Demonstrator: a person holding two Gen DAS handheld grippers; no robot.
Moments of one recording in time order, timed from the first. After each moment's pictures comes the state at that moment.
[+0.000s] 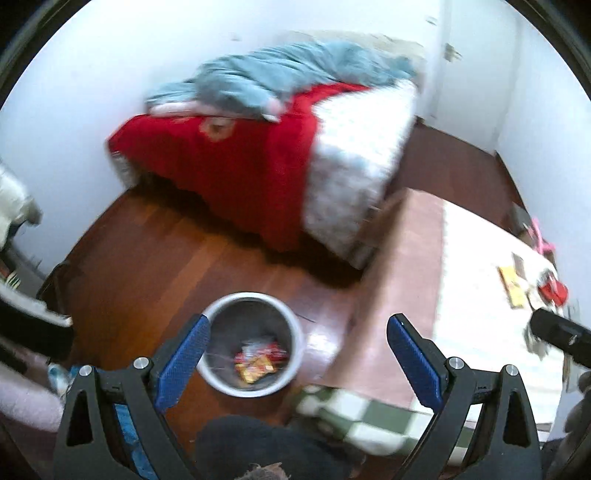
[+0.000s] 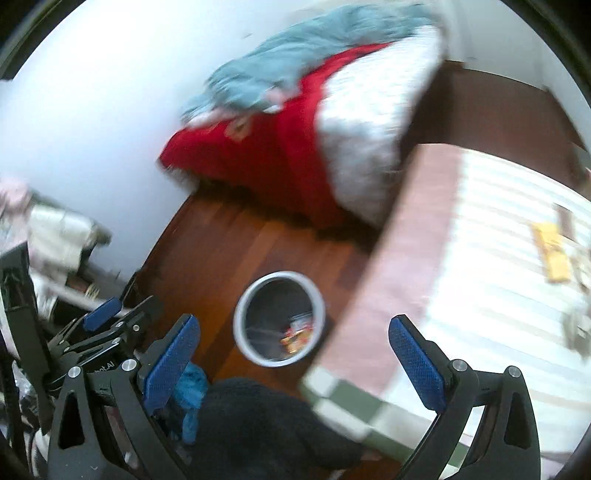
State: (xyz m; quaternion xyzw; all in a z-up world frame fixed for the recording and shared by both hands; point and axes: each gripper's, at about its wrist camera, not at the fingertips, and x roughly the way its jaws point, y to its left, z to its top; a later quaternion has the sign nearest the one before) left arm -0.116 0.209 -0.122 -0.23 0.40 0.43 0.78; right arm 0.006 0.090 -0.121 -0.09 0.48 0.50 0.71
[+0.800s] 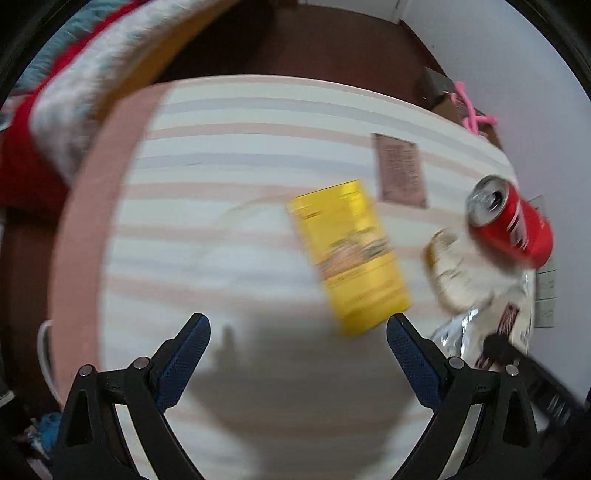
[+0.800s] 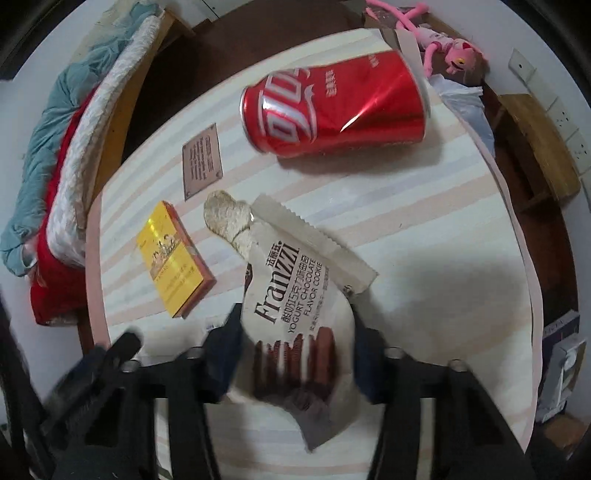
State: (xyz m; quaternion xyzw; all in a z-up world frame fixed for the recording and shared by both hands) left arm 0.289 0.110 -0.265 -0.25 0.58 0.20 0.75; right arm 0.337 -0.129 -0.292 0.04 0.63 0.19 0.75
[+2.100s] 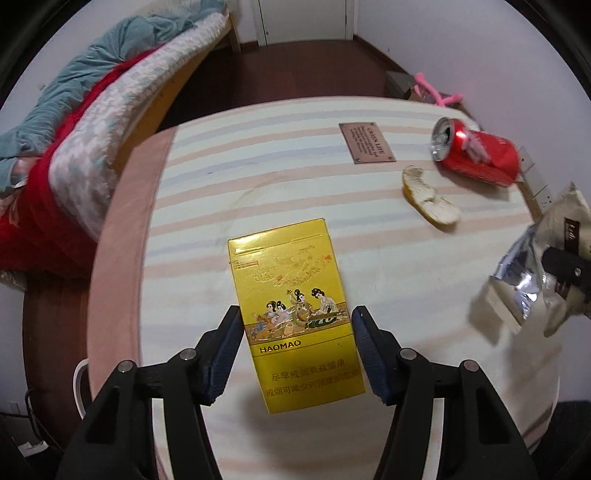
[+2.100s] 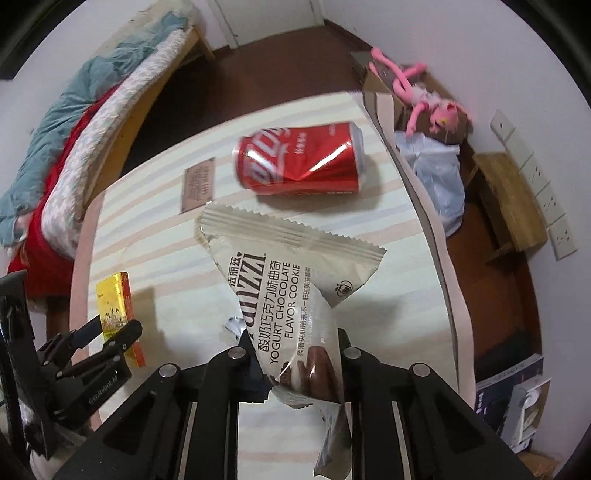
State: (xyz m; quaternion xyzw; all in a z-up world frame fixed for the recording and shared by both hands) left arm 0.193 0.064 -0.234 -0.11 0.54 0.20 0.81; right arm 0.292 -0.154 -0.240 -0.03 0.55 0.21 0.81
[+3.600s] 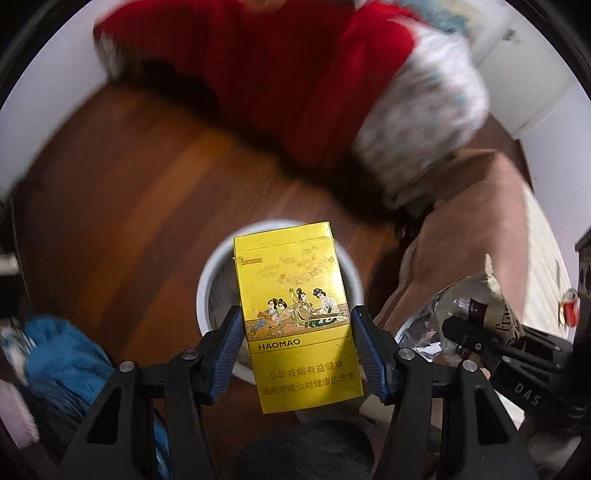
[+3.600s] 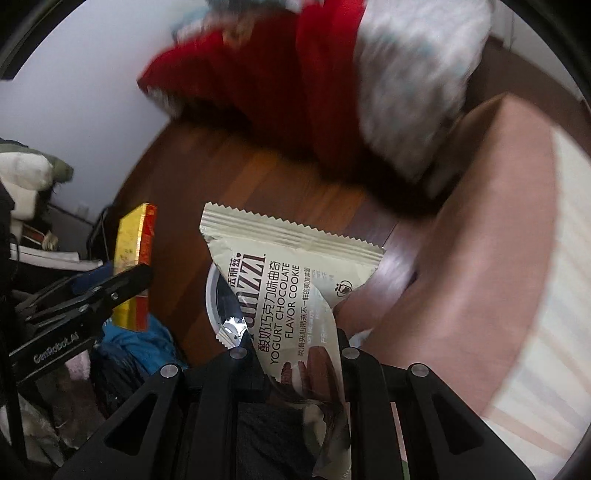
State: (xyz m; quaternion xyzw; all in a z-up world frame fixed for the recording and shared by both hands) left arm -0.215 0.388 -0.293 -0.42 0.48 0.37 0.68; right arm -0.079 0.304 -0.293 -0.25 0.56 0.51 0.60
